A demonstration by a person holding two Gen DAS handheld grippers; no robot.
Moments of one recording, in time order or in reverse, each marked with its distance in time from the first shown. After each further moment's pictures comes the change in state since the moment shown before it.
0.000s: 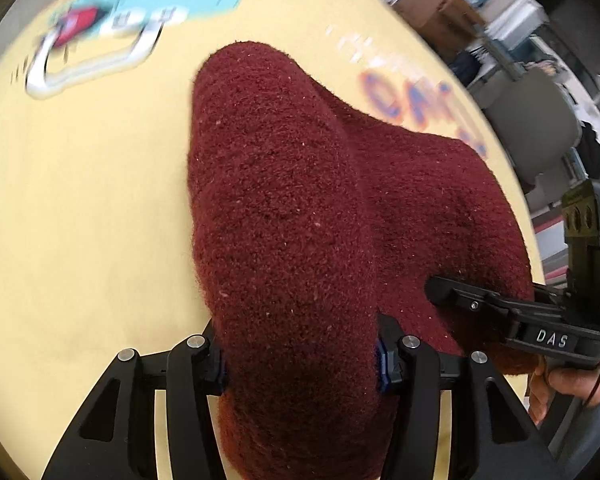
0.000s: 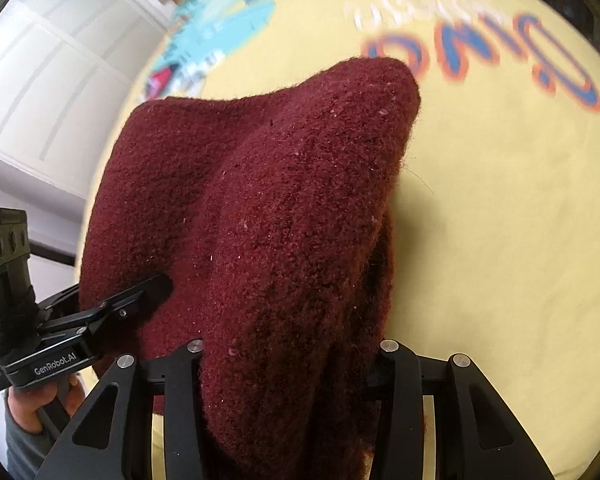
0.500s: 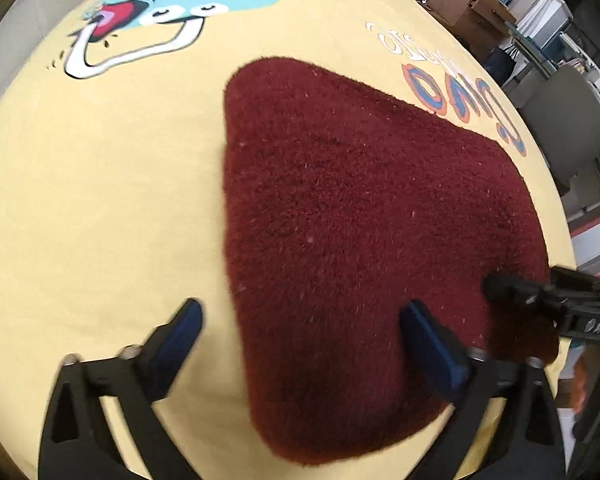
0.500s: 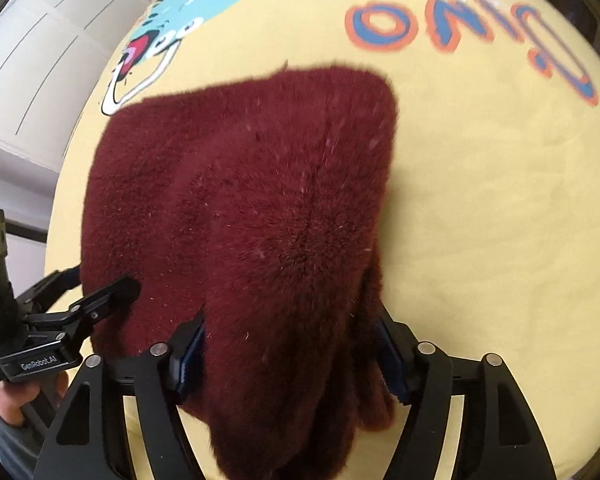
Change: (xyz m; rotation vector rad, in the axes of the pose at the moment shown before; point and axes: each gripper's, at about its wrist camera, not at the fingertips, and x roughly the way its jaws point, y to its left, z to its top) left arm -0.014 -0.001 -0.015 -0.004 -0.035 0.145; right arm 0.014 -0.003 0.005 -0.049 0.054 -0.094
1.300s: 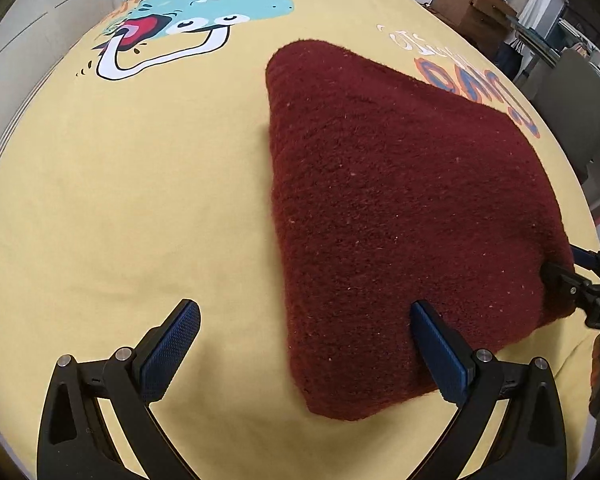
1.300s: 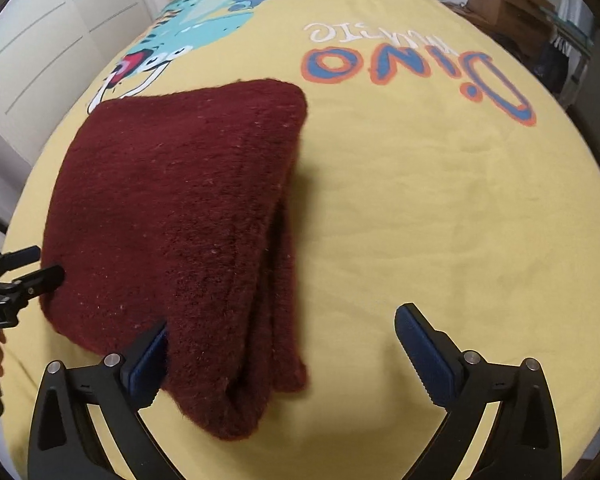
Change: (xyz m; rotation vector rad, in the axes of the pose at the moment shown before) left arm 0.006 0.011 -0.041 0.030 -0.062 0.092; right arm -0.008 -0.033 -0.064 -0.075 -0.197 -0.151
